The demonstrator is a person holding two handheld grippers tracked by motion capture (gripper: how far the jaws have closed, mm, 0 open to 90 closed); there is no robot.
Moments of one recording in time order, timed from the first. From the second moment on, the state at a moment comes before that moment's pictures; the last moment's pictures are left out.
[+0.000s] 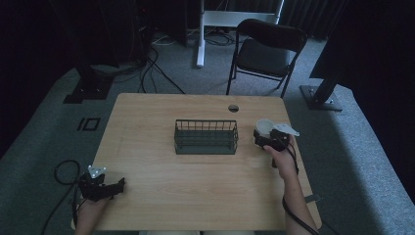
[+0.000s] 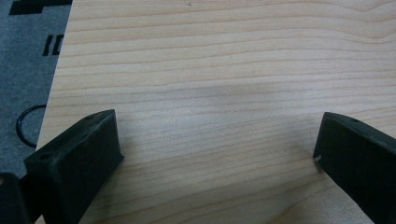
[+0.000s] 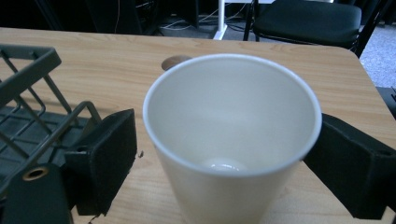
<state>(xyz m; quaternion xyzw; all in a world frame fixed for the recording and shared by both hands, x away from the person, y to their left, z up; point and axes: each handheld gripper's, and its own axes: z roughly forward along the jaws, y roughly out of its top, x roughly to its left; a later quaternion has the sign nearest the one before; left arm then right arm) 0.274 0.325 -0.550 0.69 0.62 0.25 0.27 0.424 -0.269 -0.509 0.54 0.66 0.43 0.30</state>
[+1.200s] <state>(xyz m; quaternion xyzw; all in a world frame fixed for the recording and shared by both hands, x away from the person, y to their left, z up) 0.274 0.325 -0.550 0.69 0.62 0.25 0.27 0.421 -0.263 -0.493 0.54 0.65 0.44 0.30</state>
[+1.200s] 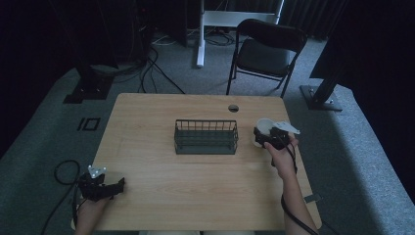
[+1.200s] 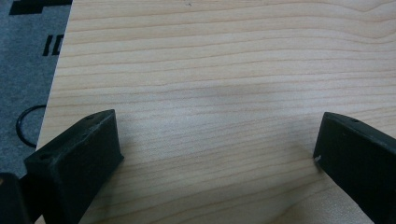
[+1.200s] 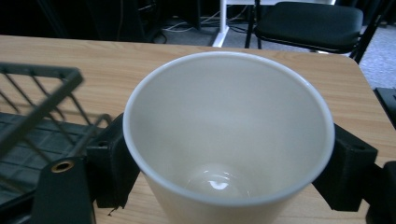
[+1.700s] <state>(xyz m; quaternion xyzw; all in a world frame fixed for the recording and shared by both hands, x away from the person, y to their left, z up) 0.274 0.325 -0.550 0.69 0.62 0.25 0.27 0.405 -0.251 -0.450 0.50 0.67 0.46 0.30</state>
